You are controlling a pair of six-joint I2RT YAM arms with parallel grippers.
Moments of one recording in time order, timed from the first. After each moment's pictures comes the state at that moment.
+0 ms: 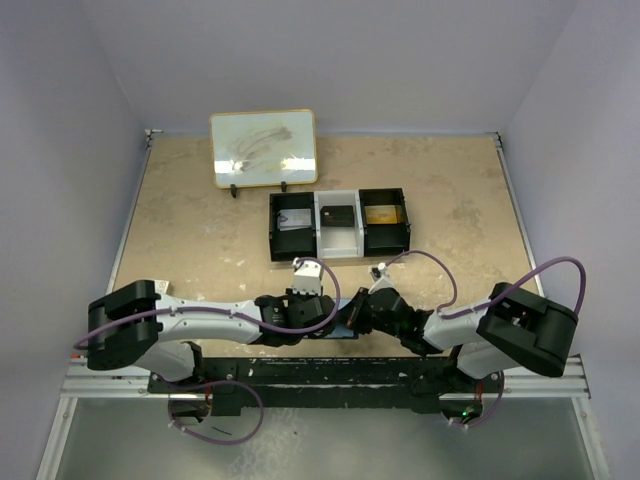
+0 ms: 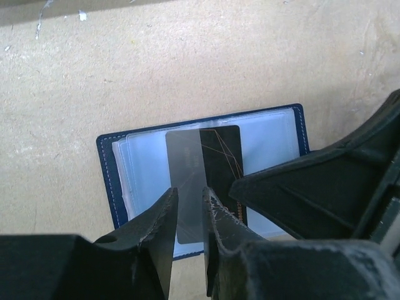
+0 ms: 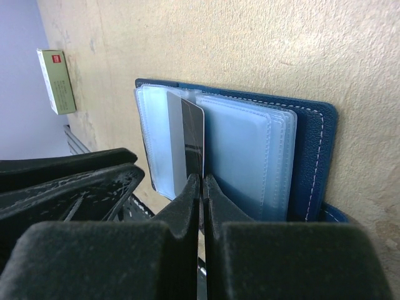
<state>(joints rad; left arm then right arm) -1.30 1.41 0.73 -0.30 -0.64 -1.00 1.01 1.40 0.19 0.64 0.09 1.27</state>
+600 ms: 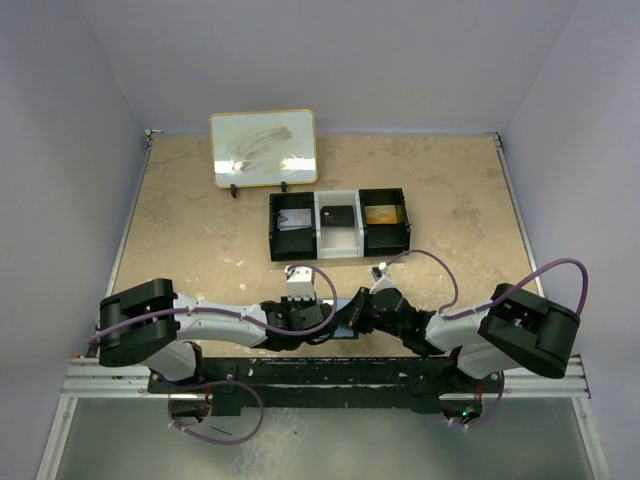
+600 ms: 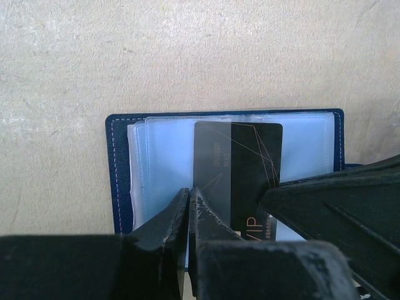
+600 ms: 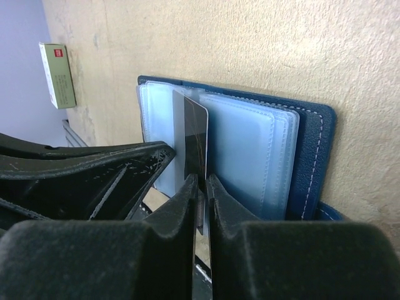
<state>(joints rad) -1.31 1.49 0.67 -0.26 -0.65 -1.18 1.01 1.39 0.17 0.67 0.07 1.24</state>
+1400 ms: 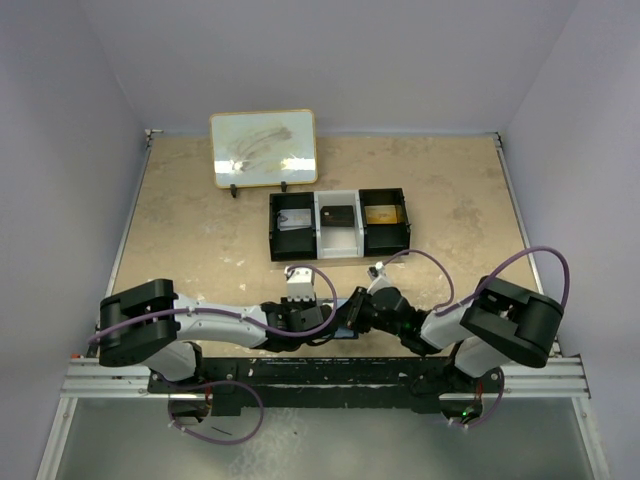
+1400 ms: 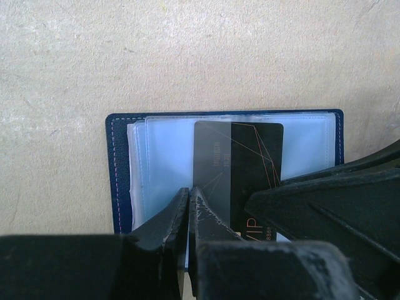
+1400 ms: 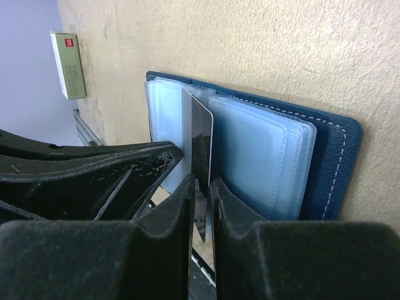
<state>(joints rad) -1.32 1.49 0.67 -0.26 -0.66 -1.20 0.99 1.48 0.16 0.81 0.01 1.23</state>
